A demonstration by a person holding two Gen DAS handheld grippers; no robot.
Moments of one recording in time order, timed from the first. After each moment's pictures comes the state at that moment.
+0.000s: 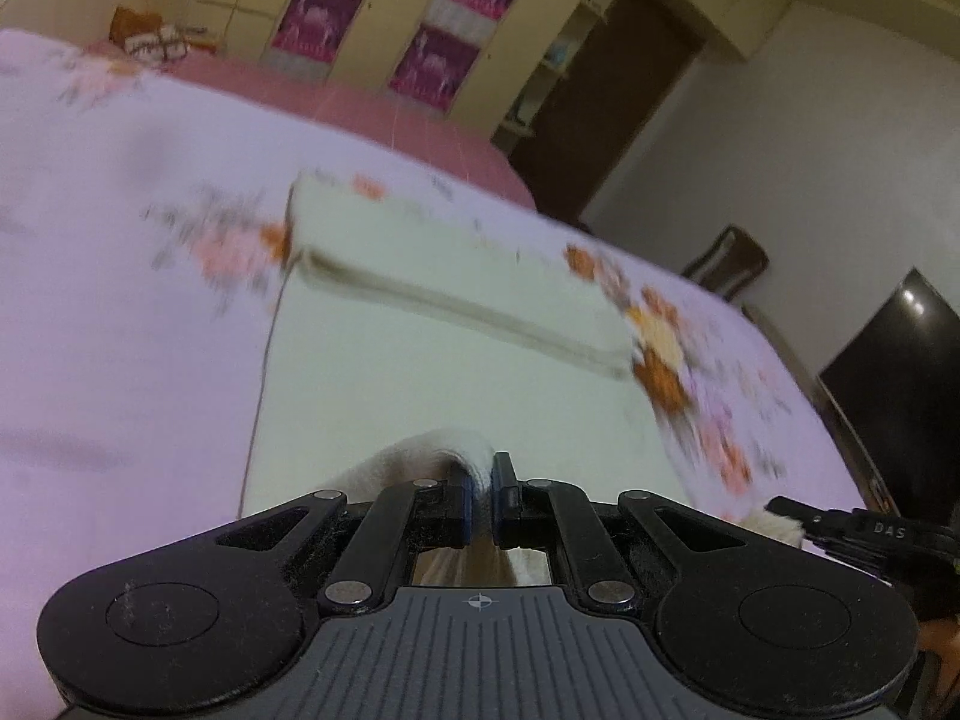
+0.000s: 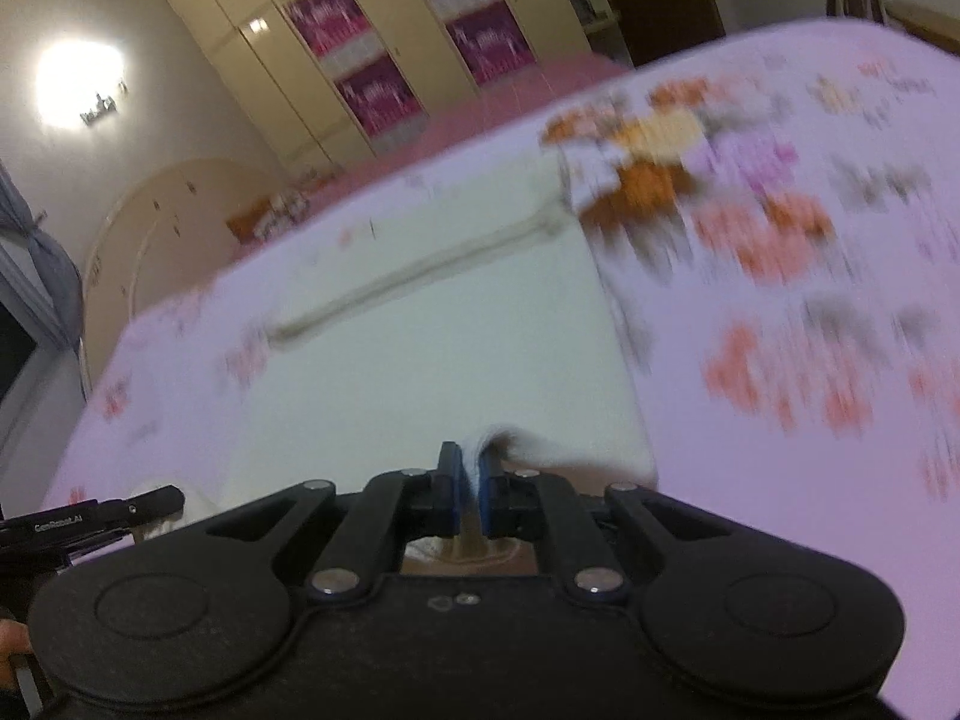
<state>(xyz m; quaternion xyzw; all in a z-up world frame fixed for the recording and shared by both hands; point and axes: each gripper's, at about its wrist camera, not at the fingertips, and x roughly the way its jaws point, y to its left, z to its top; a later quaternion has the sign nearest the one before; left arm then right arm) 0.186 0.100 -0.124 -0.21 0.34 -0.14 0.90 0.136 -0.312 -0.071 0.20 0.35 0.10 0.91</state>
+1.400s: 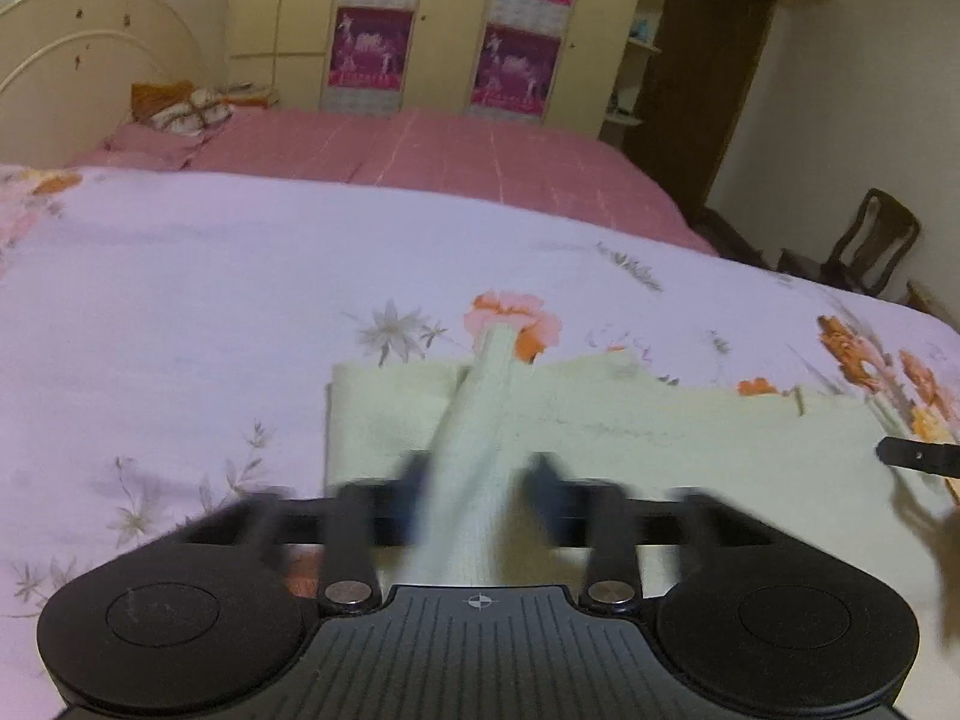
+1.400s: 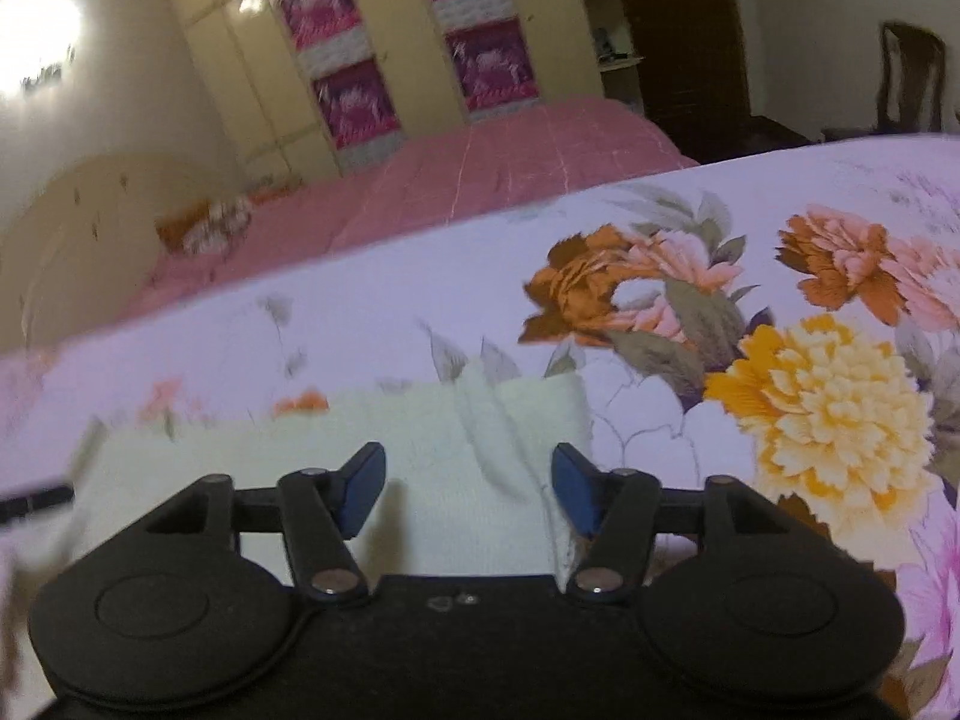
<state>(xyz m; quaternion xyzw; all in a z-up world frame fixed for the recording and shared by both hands) 0.506 0.092 -0.193 -0.09 0.36 -0.02 0.93 0.478 -0.302 -0.141 0.07 0.37 0.08 0.92</state>
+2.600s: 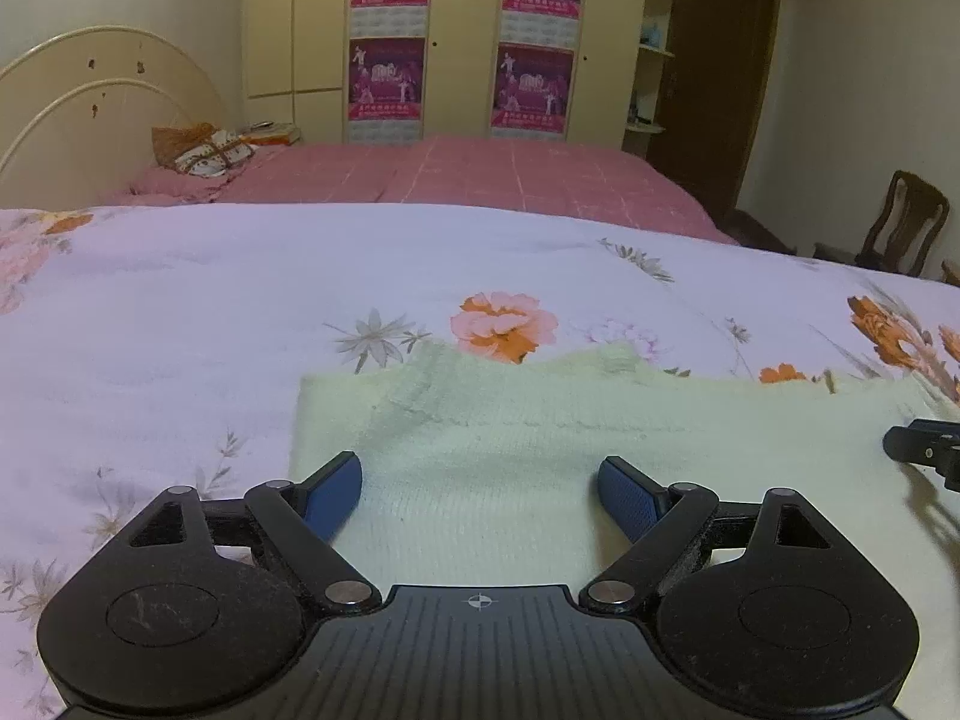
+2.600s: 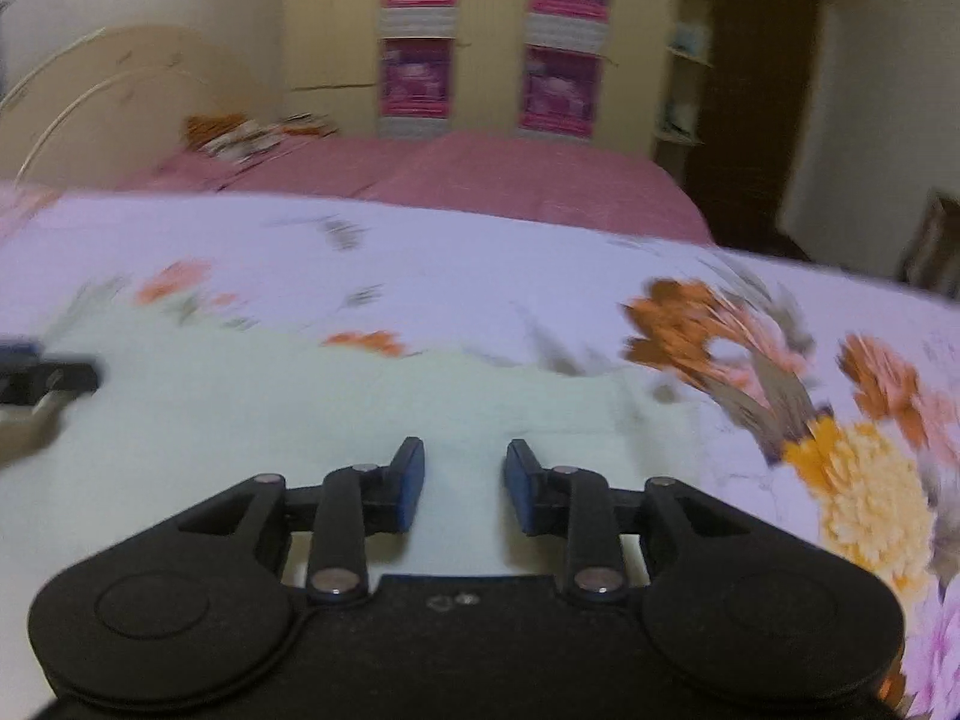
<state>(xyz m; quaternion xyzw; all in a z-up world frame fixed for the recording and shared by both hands) 0.499 0.060 -0.198 -0.04 0.34 0.02 0.94 0.478 -0.244 -0.151 -0.04 0.34 0.08 0.94</state>
